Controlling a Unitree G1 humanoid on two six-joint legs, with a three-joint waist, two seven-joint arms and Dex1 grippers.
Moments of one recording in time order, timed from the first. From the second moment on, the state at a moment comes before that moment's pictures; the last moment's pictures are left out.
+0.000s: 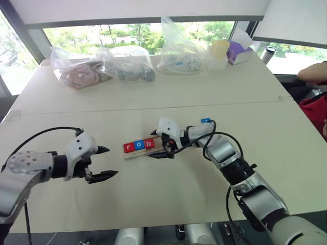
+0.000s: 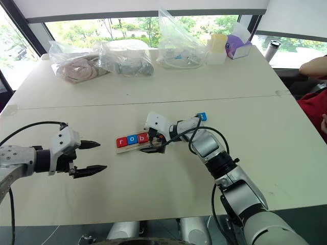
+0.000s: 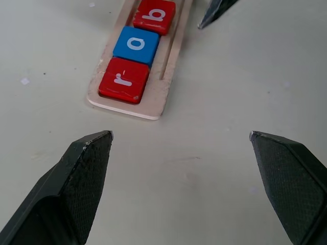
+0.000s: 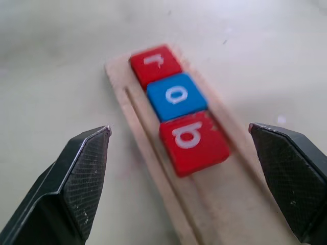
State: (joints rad) left arm 0.06 1.00 0.18 -0.44 -0.48 0.61 -1.02; right arm -0.70 -0.32 0.41 0.15 0.09 0.44 1.03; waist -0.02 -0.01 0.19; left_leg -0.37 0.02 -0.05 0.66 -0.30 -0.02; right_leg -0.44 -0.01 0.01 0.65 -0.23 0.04
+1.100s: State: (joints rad) left arm 0.05 0.98 0.17 -0.44 -0.46 0.61 -1.00; right arm -0.79 -0.25 0.40 0.53 0.00 0.10 1.04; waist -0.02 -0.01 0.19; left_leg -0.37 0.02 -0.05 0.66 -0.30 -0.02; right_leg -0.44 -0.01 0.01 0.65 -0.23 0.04
